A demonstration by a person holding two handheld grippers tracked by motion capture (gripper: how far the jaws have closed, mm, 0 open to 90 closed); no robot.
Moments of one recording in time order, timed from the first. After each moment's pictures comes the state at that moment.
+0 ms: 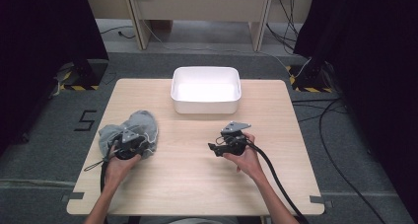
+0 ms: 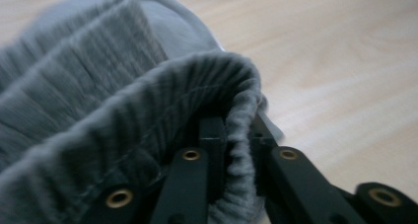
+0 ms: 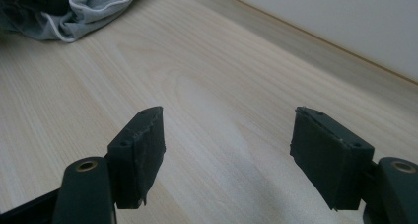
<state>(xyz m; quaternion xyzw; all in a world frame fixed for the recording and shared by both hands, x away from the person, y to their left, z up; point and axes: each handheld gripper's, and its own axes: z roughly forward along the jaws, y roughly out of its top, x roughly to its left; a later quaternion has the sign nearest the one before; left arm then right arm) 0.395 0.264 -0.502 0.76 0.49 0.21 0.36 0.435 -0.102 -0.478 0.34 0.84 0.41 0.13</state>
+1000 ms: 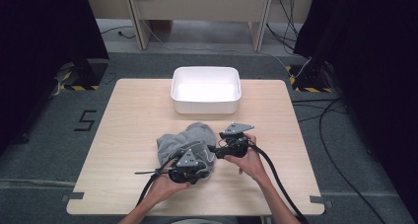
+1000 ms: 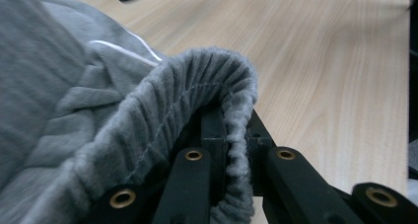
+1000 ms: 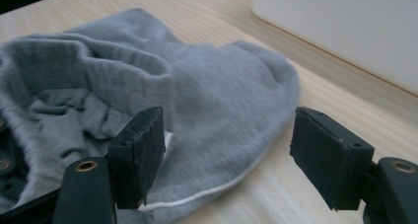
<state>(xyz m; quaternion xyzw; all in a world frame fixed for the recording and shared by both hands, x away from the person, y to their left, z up) 0.344 0.113 -0.491 0.86 0.27 0.05 0.44 0.422 -0.103 -0.465 0.30 0.84 0.44 0.11</state>
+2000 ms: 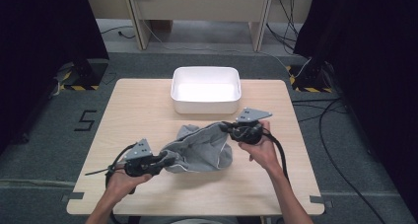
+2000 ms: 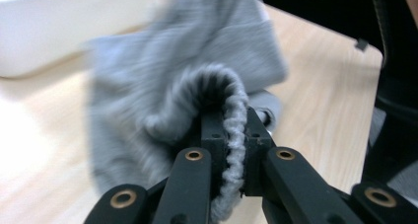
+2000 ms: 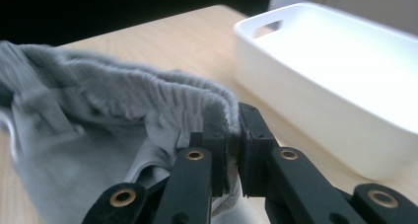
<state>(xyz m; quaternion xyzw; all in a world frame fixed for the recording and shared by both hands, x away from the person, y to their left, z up) 0.330 0.217 -0.426 0.80 0.31 0.10 0.51 0.423 -0.135 -0.396 0.26 0.82 0.49 0.16</state>
